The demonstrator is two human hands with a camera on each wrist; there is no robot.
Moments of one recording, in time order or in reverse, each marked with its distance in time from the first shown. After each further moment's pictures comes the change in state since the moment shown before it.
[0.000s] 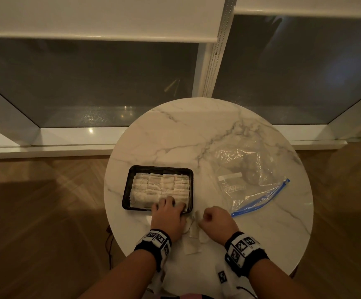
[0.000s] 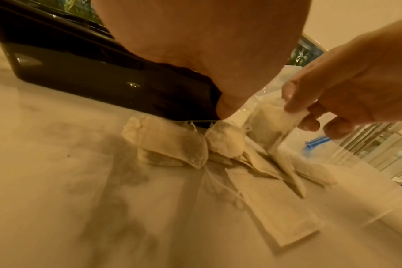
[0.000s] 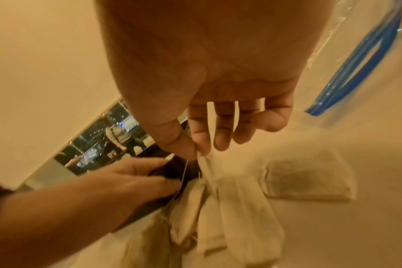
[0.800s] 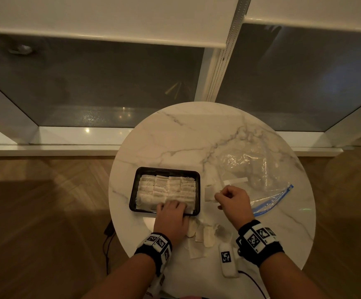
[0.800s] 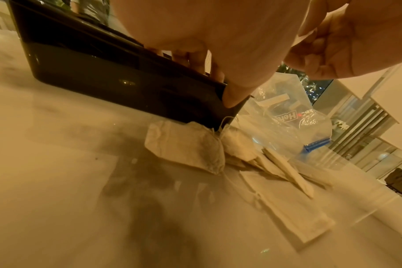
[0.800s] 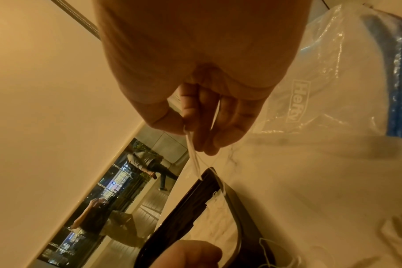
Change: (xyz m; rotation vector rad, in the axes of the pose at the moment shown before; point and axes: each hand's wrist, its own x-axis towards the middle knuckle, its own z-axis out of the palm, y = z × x) left_hand -0.001 -0.016 -0.007 -0.176 0.086 0.092; right_hand 0.016 -0.027 -0.043 0.591 0.379 0.039
